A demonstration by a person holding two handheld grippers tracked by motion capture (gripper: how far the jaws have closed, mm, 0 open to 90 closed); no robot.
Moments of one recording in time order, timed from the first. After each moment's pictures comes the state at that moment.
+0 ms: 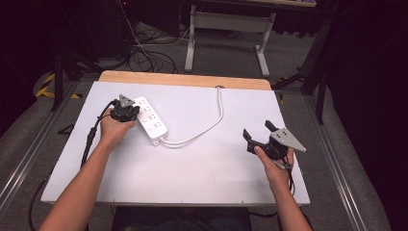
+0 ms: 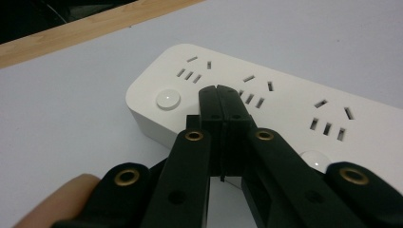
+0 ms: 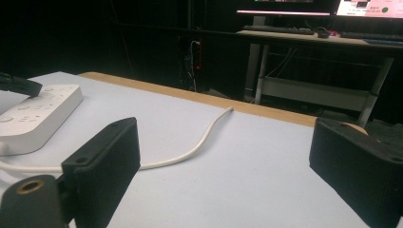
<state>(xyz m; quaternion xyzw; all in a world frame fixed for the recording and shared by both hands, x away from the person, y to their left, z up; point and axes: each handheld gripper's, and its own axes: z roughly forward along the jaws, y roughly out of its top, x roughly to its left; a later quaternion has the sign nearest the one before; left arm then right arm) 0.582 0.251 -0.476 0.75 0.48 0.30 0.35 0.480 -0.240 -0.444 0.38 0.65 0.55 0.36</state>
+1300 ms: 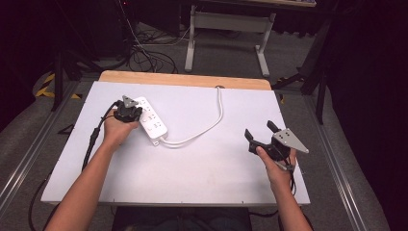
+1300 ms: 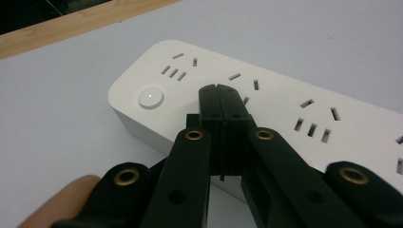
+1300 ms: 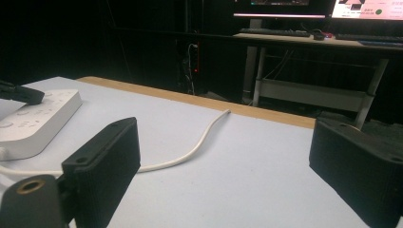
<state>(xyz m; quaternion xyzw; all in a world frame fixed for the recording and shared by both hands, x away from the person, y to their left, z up) 0.582 0.241 -0.477 0.75 0.48 0.30 0.35 0.476 -0.244 -0.442 0.39 0.64 0.55 0.36</state>
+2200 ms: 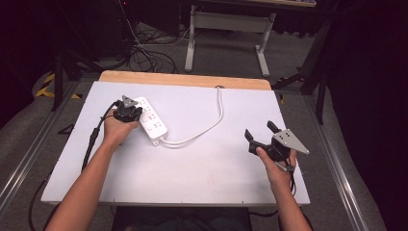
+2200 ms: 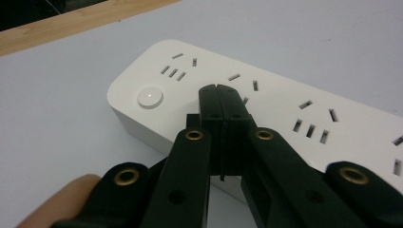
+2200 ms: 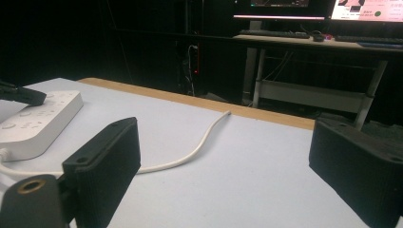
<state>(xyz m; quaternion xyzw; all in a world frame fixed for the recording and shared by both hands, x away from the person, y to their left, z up) 0.582 0.242 -0.477 0.75 0.49 0.29 0.35 0.473 -0.243 -0.440 0.38 0.64 0.55 0.37</state>
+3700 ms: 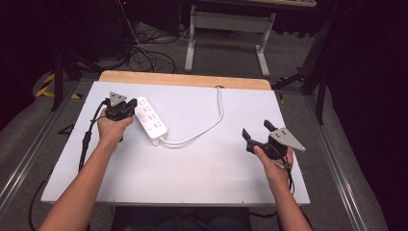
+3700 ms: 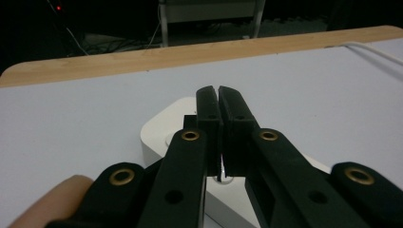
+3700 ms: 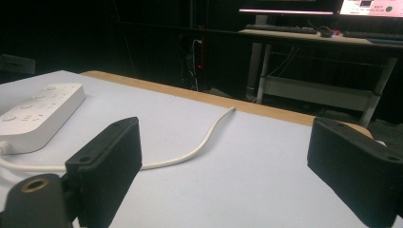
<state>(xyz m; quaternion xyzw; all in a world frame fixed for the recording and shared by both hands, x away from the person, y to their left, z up) 0.567 0.256 -0.457 0.65 0.51 0.33 0.45 0.481 -0.238 -0.443 0.38 0.65 0.55 0.36</state>
